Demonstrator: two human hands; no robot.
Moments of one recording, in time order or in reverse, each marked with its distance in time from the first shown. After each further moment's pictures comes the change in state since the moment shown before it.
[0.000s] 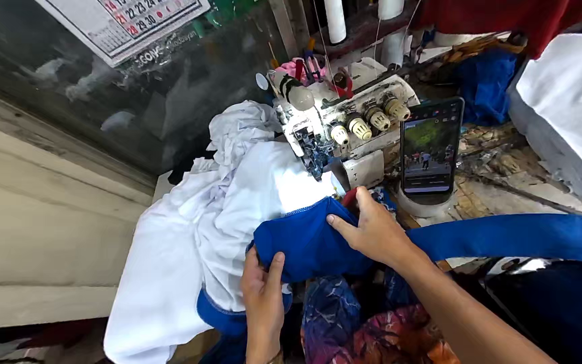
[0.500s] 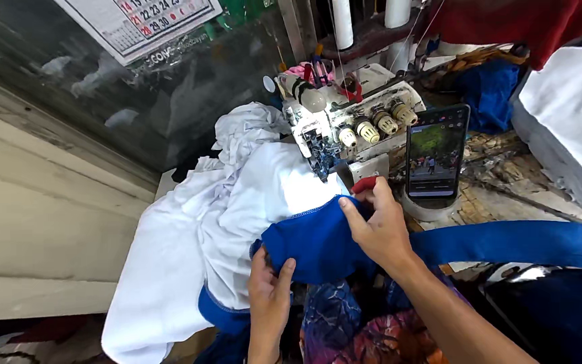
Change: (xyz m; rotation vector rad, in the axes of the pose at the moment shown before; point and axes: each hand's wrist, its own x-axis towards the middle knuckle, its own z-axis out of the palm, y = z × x) left_hand -0.008 -0.002 -0.005 0.105 -0.087 0.084; right_hand -0.002 -0.012 0.009 0.166 0.359 -0.215
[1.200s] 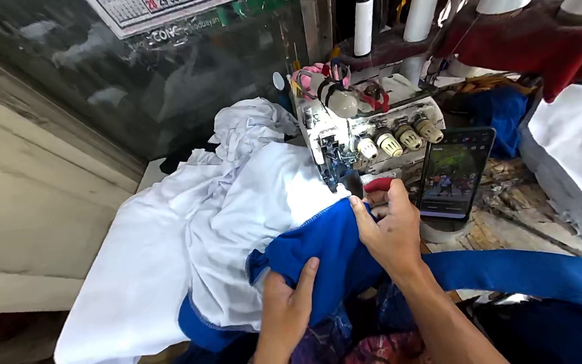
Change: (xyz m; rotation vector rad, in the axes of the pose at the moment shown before) left_hand 0.012 0.026 0.037 0.109 0.040 0.044; right_hand 0.025 0.008 0.010 -0.090 0.129 -0.133
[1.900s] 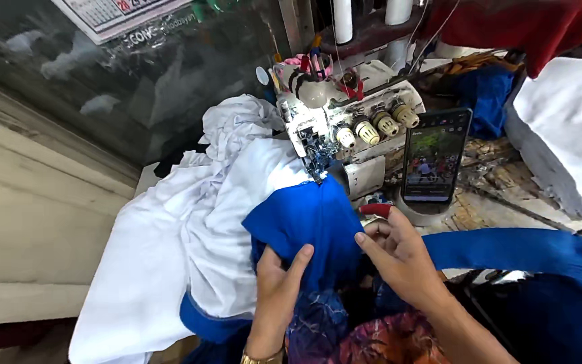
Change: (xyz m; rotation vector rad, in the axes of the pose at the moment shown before) left_hand 0.009 -0.008 -0.001 -0.217 -0.071 -0.144; right_hand -0.057 0.006 -0.052 0.440 -0.317 0.348
